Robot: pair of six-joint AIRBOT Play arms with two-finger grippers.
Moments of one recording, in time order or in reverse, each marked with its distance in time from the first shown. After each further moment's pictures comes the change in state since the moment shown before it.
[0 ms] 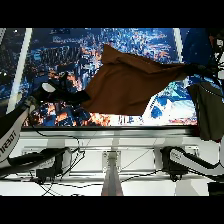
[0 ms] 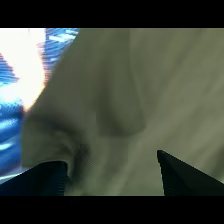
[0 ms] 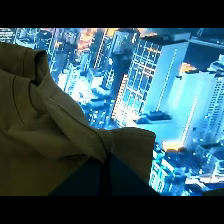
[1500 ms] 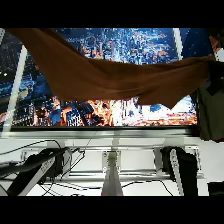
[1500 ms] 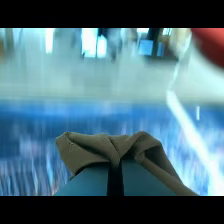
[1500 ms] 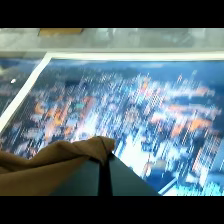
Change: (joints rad) left arm 0.297 0.490 0.677 0.284 -0.051 -0.032; right arm 0.000 0.782 -0.018 0.149 0.370 0.168
